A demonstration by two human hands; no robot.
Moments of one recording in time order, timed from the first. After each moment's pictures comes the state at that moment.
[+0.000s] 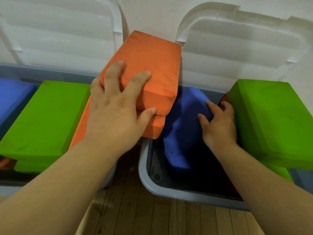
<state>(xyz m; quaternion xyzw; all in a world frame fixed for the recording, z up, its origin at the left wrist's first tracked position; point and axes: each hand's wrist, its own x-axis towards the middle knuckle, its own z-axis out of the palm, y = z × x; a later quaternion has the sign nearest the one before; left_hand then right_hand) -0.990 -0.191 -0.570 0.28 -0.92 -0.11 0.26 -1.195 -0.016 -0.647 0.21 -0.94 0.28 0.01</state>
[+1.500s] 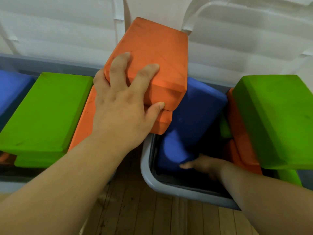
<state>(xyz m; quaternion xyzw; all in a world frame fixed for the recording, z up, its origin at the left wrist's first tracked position) -0.997 -0.190 -0.578 0.29 -0.92 -0.09 0.26 -1.168 0.027 -0.776 0.00 -0.79 0.33 -0.52</state>
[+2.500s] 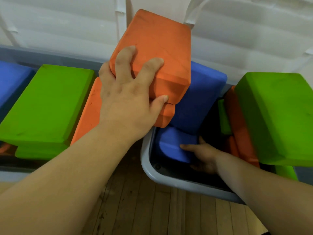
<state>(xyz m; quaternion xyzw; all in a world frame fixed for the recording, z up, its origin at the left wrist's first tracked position) -1.003 -0.185 -0.581 0.30 -0.91 -0.10 0.26 -1.154 0.010 -0.739 -0.07 -0.74 0.46 -0.49</state>
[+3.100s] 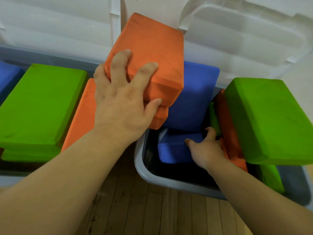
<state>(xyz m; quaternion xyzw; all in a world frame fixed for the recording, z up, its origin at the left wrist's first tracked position) -1.002 -0.185 -0.582 0.29 -0.91 -0.11 0.28 -1.145 0.018 -0.674 0.03 -0.94 0.23 -0.26</state>
